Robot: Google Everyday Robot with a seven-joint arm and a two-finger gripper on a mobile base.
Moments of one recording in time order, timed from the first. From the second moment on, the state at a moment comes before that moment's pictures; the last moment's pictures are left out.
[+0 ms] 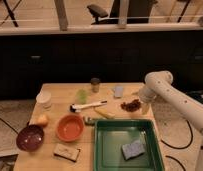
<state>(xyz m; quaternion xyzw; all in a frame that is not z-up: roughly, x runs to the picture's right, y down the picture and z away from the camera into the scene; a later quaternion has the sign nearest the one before) 0.256 0.102 0.888 -0.26 -0.12 -0.13 0.95</state>
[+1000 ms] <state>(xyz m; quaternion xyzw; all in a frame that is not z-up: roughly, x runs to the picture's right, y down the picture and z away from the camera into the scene) 0.254 0.114 0.906 -0.28 -0.14 -0.15 0.94</state>
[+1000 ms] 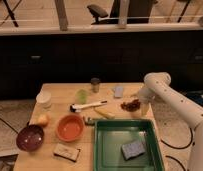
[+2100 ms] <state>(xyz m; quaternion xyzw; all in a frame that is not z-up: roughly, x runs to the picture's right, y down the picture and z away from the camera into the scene) 0.255 0.122 0.913 -0.29 -0.16 -0.17 0.93</state>
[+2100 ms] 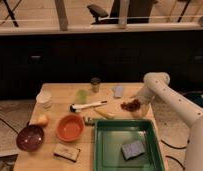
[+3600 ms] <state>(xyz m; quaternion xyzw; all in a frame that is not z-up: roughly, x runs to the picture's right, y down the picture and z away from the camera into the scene) 0.263 0.128 0.915 -0.30 -0.15 -0.18 0.92</state>
